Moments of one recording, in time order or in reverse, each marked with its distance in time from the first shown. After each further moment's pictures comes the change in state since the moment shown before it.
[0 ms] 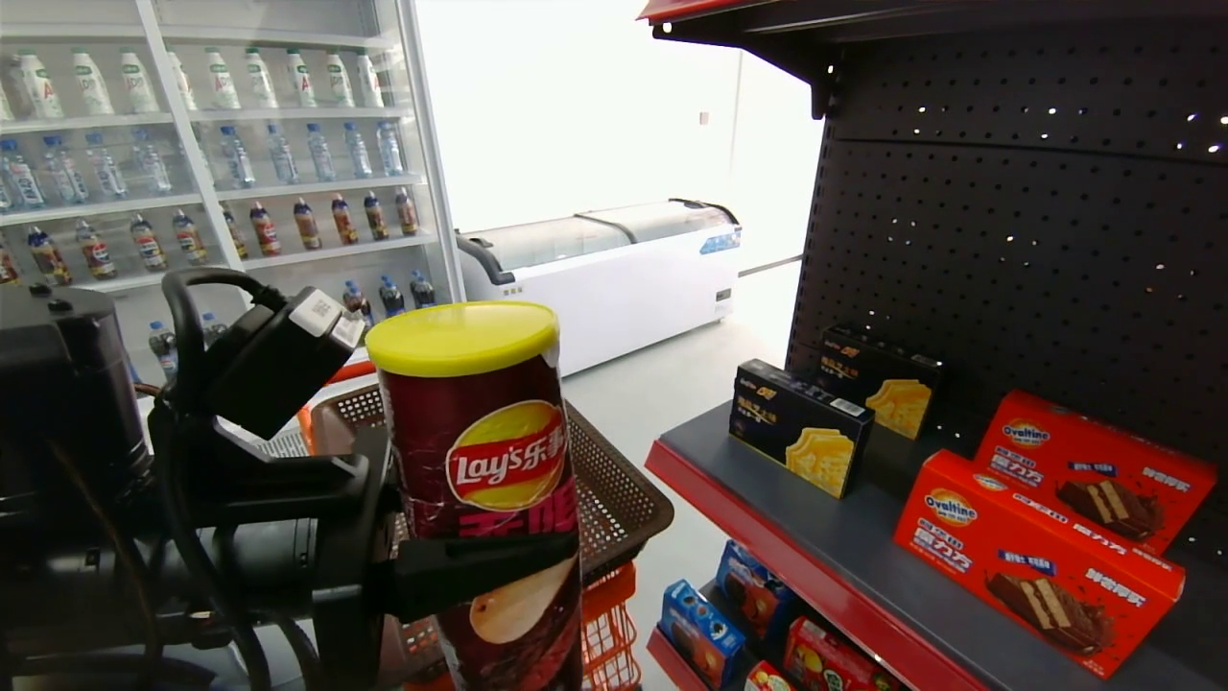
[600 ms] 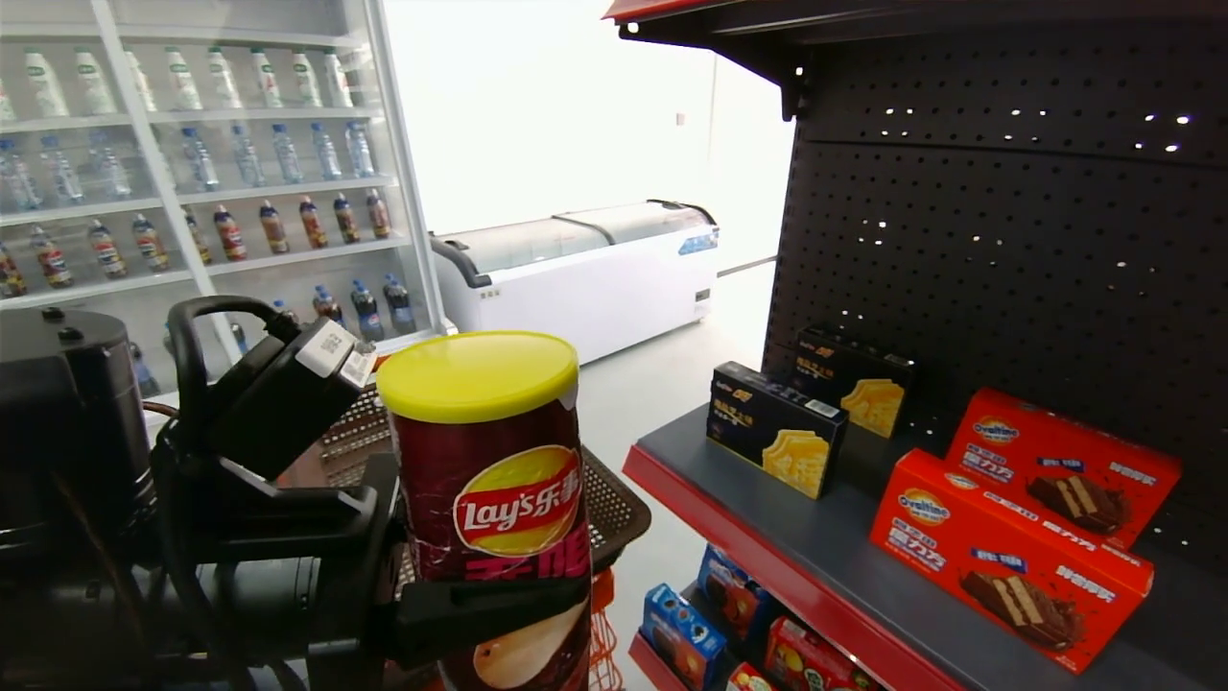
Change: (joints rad) left arm -0.036 -0.002 0.024 0.000 -0.016 0.013; right arm 0.000 0.000 0.000 0.000 0.000 0.001
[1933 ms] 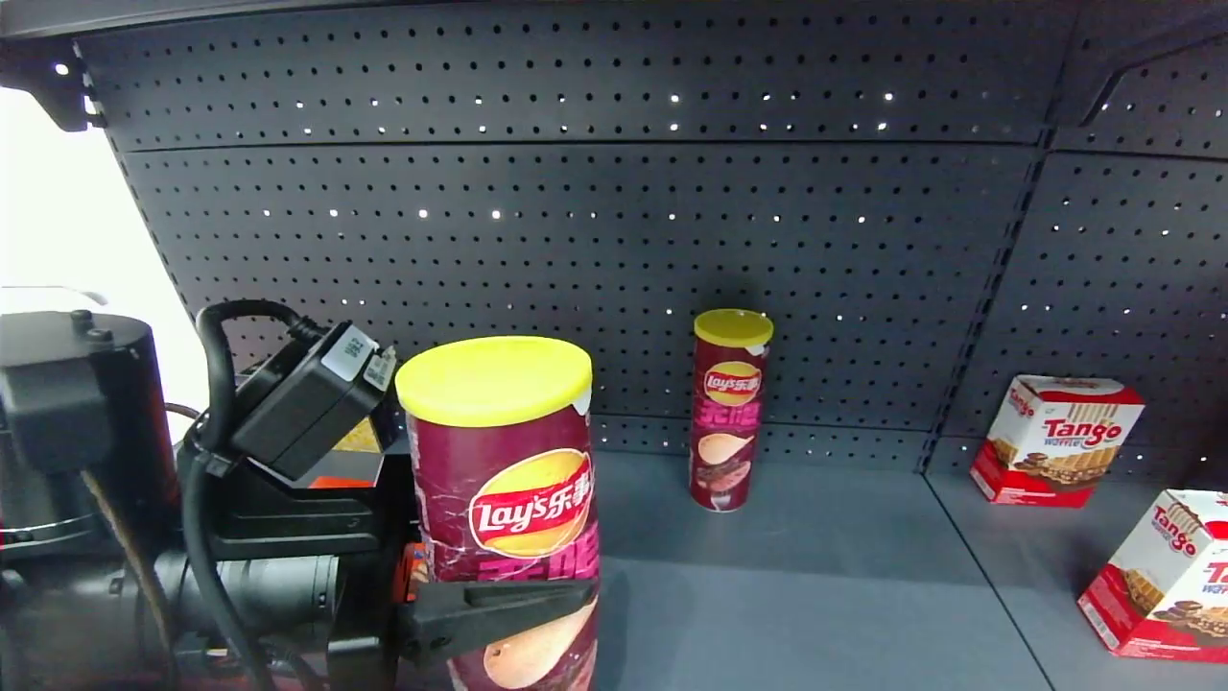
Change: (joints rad) left arm -0.006 0.011 -0.003 -0.001 0.000 0.000; right arm 0.001 0.000 0.000 0.000 0.000 0.000
